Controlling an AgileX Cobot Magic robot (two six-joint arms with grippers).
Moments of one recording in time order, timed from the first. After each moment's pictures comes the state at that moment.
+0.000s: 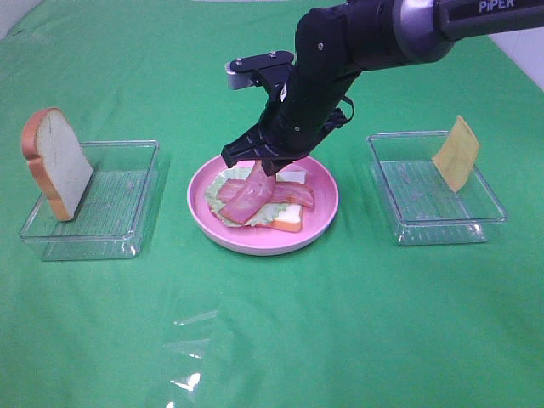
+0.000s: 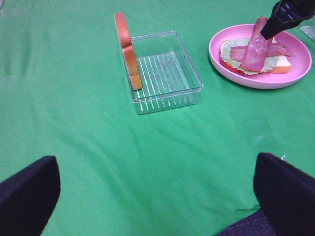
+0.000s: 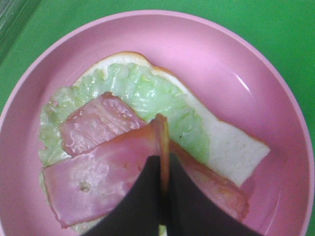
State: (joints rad) left arm 0.00 0.00 -0.52 -0.19 1.08 0.17; right arm 0.57 2.16 -1.56 0.00 0.55 0.01
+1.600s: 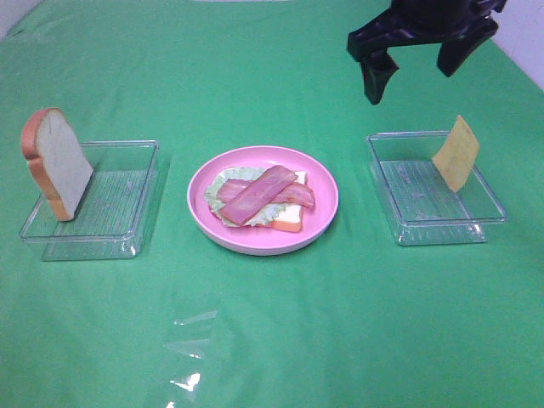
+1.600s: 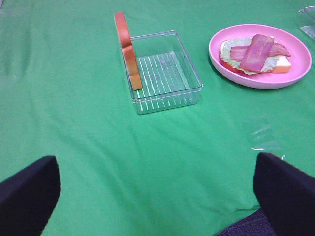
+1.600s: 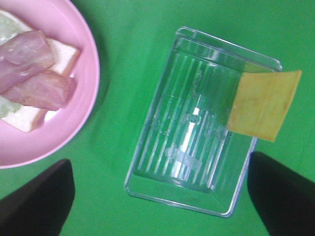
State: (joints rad) left arm 0.00 0.00 -0.52 -0.19 1.08 0.17; right arm 0.37 1.92 -1.76 -0.20 1.18 0.04
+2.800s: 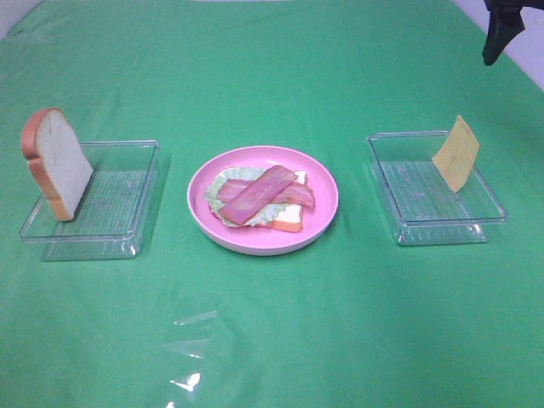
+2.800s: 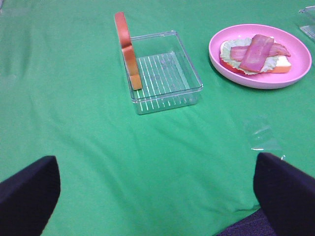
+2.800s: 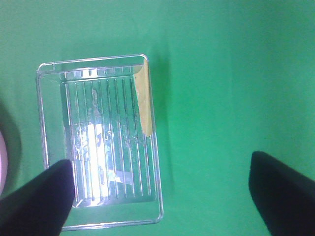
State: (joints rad) left arm 0.00 0.00 -0.52 -0.19 1.08 0.17; right arm -0.02 1.89 -1.76 -0.03 1.12 0.01
